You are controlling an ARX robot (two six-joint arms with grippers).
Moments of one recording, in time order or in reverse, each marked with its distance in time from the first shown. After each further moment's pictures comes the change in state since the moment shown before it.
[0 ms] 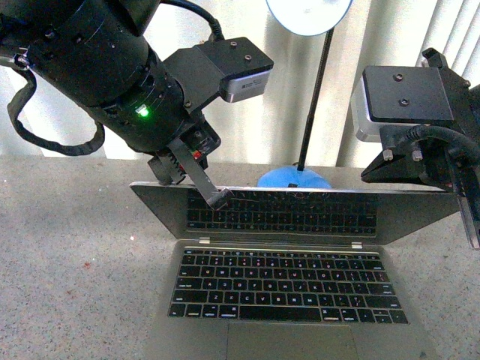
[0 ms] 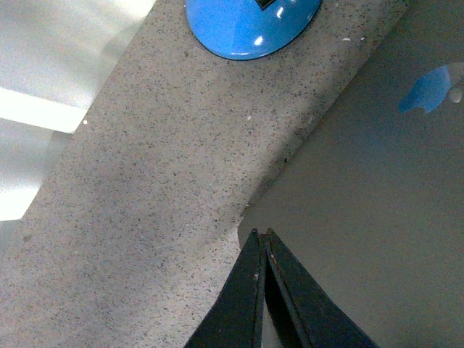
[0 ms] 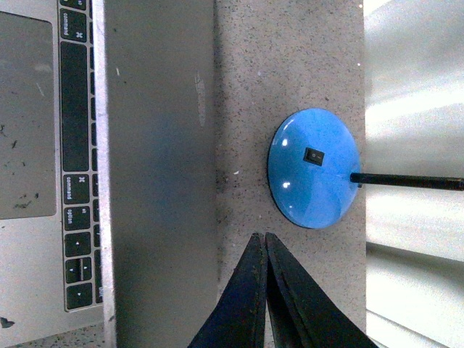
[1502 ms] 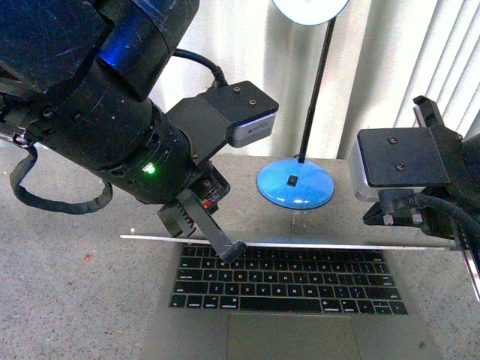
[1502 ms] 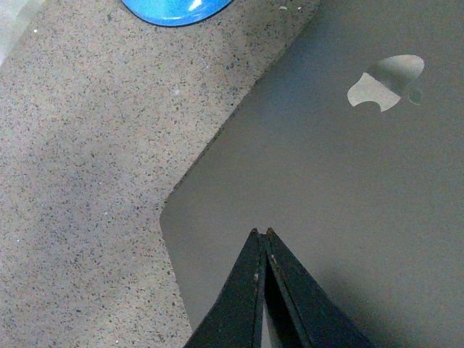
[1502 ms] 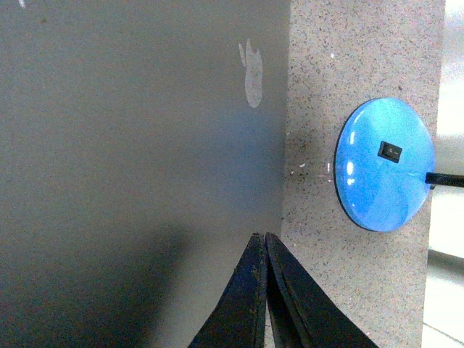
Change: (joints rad) left arm -0.032 0.007 -0.135 0.087 0.061 -0.096; right arm 0.014 0.023 -0.101 0.021 0.019 -0.044
